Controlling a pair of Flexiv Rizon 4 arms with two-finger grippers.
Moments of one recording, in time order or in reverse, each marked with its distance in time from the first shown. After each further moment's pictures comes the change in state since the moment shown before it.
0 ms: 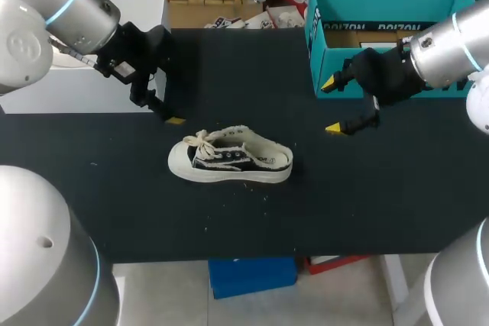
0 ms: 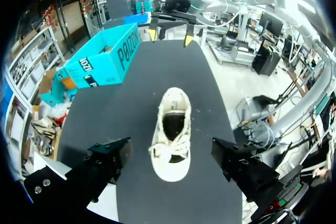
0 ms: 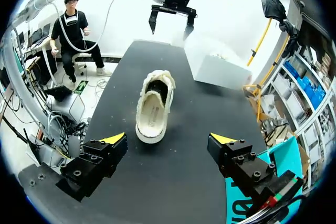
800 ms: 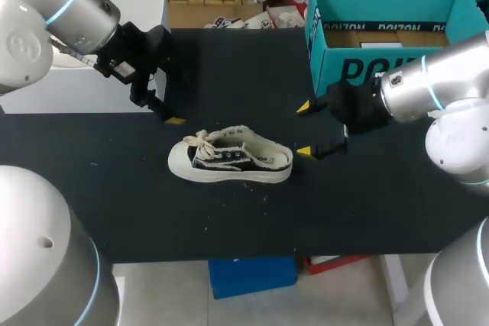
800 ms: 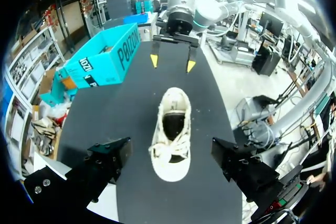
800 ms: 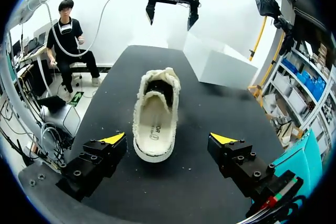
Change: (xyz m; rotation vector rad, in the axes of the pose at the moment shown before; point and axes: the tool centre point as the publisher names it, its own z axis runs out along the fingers) left arm 0.000 0.000 0.000 0.000 0.000 0.000; right arm 0.019 -0.007 0.081 -0.088 -0.017 0.064
